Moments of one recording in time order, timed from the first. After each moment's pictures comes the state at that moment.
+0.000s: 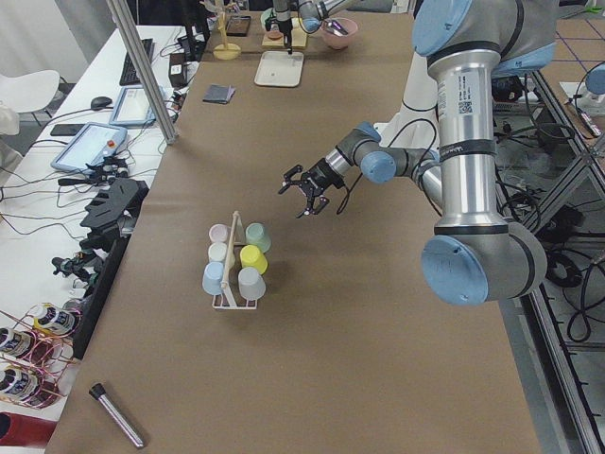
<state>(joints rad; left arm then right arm) -0.31 -1.30 -2.23 -1.70 -0.74 1.01 1.19 -1.42 1.28 -1.25 2.33 0.46</state>
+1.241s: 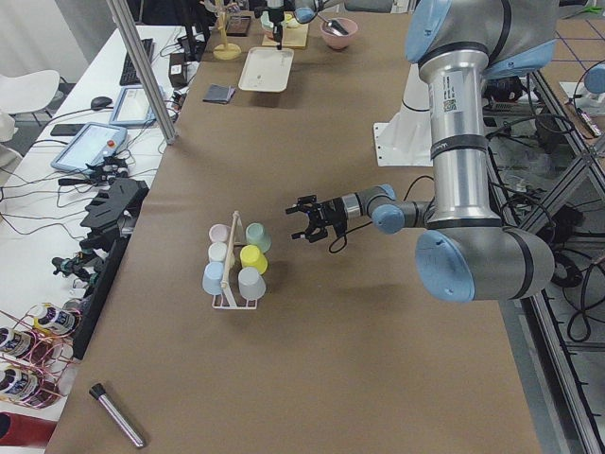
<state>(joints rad) -0.19 -1.32 -1.90 -1.79 -0.31 1.05 1.21 -1.34 1.48 -1.25 2.52 0.69</state>
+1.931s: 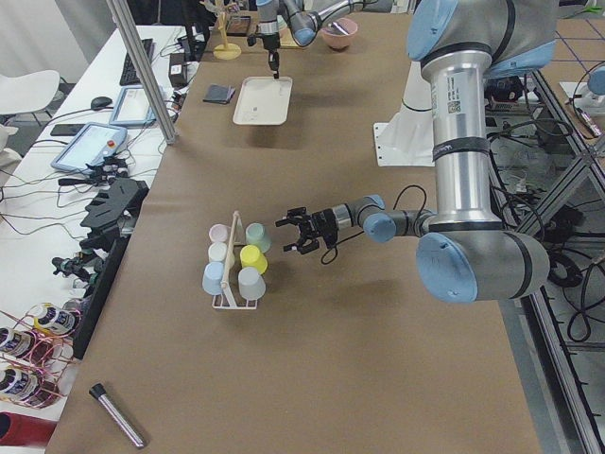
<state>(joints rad) -0.27 -1.37 -1.81 -1.79 -0.33 1.05 0.92 -1.09 1.51 -1.25 2.41 1.01</state>
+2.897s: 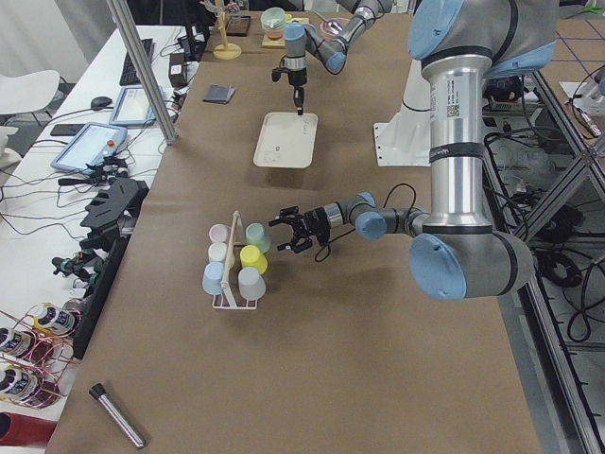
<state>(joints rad) -0.33 -1.46 -1.75 -1.79 -0.35 1.05 0.56 -0.99 1.61 -1.19 2.13 1.37</state>
